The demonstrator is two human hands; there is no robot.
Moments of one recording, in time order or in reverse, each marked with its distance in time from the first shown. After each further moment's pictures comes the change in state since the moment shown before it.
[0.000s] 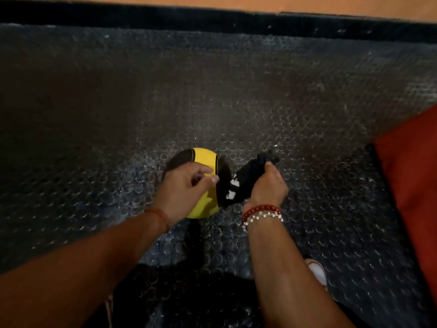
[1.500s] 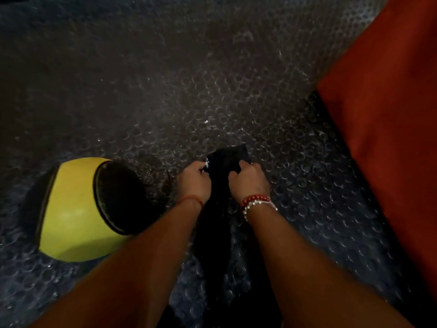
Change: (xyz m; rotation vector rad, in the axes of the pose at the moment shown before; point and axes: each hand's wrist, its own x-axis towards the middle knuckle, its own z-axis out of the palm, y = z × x) left_hand 0.102 -0.021 0.257 0.212 -0.093 -0.322; right_hand 0.192 -0.005 -0.109 -1.360 -0.164 -0.268
